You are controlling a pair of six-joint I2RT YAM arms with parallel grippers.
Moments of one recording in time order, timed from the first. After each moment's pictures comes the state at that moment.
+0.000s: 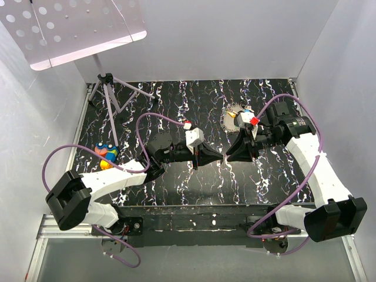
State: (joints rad) left arm -0.91 1.33 0.77 0.65 0.61 -0.13; right arm 0.25 1.21 1.23 -1.24 -1.26 -1.02
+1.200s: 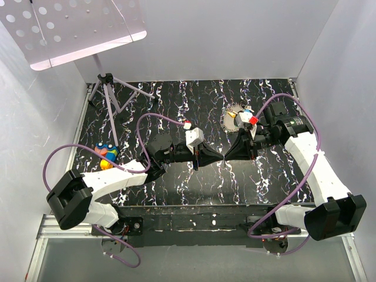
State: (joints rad) left arm -0.91 1.34 0.76 0.70 0.61 -0.17; right arm 0.28 1.23 1.23 -1.24 -1.29 -1.01
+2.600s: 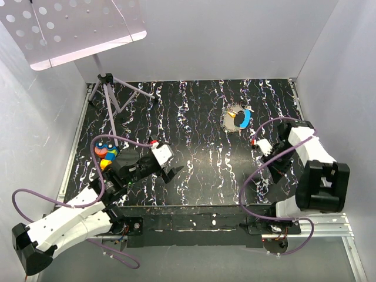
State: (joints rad) left arm -0.85 0.72 0.61 -0.08 0.14 0.27; right arm -0.06 1.42 1.01 -1.36 -0.22 -0.88
